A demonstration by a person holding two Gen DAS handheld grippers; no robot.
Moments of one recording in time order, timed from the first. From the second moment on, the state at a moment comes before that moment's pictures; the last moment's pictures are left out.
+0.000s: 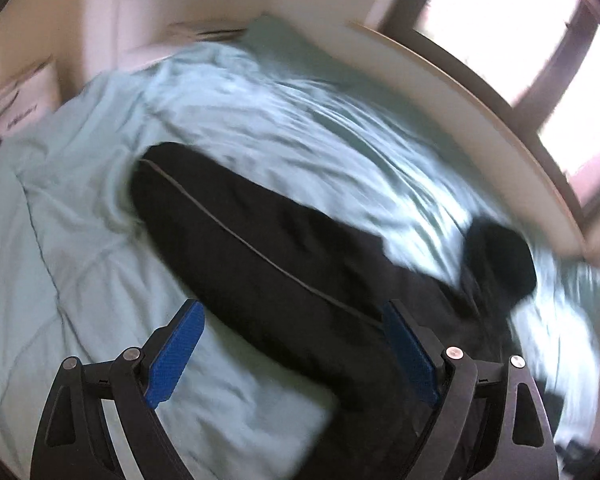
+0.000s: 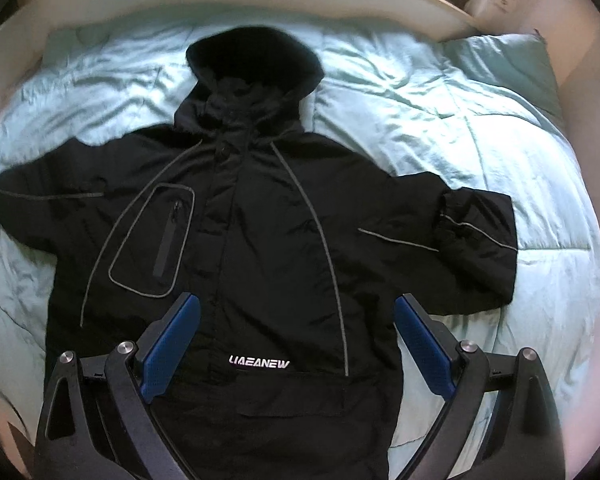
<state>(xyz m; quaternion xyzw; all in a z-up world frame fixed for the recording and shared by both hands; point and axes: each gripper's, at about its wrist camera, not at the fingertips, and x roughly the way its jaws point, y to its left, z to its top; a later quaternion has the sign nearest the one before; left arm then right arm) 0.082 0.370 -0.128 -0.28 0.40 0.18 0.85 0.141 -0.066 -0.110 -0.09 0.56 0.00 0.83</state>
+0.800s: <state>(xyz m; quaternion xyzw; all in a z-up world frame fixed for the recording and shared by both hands) 0.167 0.552 -0.271 -0.36 0.42 0.26 0.79 0.181 0.011 -0.193 -0.19 0.62 0.04 0.76</state>
